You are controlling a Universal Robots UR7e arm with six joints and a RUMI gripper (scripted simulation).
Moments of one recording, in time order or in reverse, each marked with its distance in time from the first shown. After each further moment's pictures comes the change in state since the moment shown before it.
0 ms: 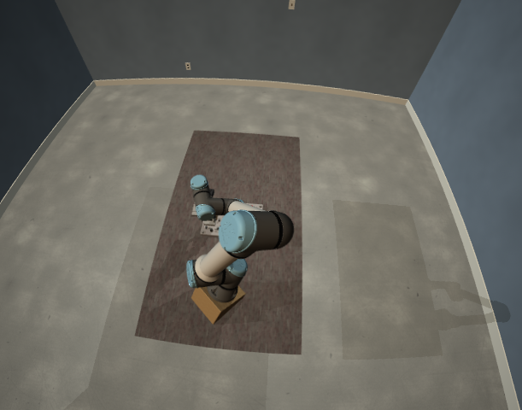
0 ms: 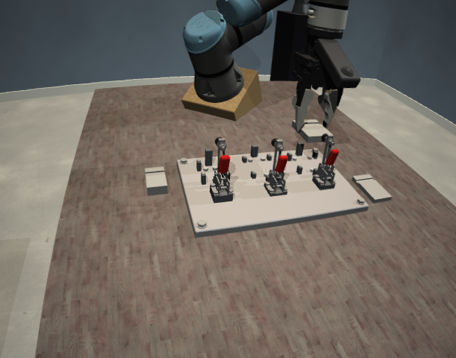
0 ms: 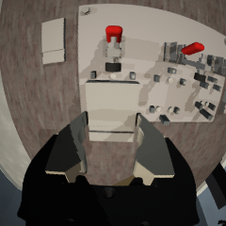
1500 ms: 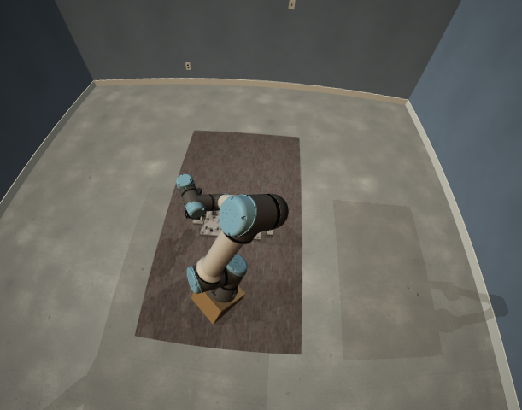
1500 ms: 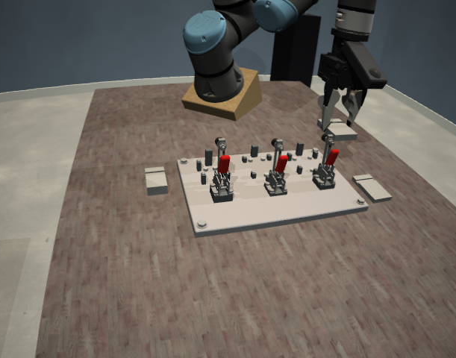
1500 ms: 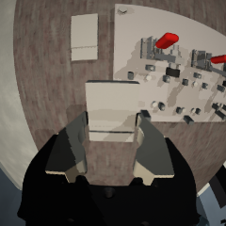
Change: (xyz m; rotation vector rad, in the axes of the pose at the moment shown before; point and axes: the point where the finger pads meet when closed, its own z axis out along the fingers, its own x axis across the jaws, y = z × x) arm -0.065 0.000 0.000 0.000 -0.001 0.000
